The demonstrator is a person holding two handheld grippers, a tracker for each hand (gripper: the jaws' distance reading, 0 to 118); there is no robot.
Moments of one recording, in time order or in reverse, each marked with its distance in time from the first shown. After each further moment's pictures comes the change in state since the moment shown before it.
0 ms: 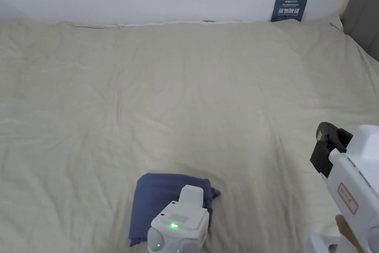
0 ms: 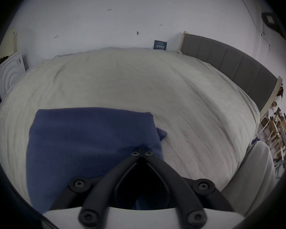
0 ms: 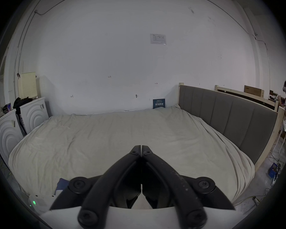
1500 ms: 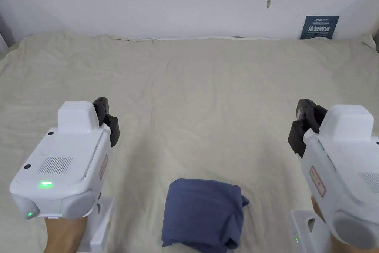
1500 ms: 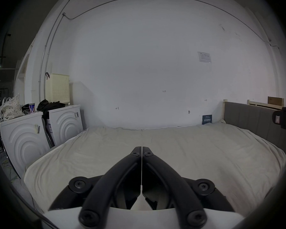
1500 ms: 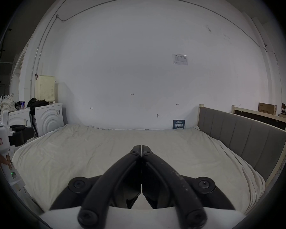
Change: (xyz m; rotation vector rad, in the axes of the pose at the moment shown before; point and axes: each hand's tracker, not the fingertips) left arm -0.170 0.111 0.224 0.638 0.444 0.022; right arm -0.099 0.036 0.015 0.180 0.143 0.082
